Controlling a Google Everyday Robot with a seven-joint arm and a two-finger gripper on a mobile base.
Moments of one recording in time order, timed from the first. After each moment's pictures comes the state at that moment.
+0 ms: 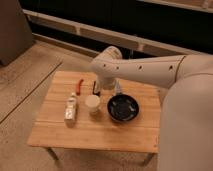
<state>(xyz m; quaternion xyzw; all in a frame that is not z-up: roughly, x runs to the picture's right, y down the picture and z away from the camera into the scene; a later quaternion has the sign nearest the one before) -0.002 0.025 0.777 -0.17 0.17 0.73 0.64</state>
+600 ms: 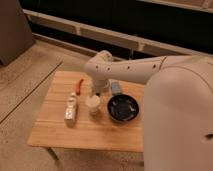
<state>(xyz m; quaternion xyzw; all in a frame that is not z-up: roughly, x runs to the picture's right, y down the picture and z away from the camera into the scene) -0.025 0.047 0.807 -0.20 0.21 0.71 0.65</state>
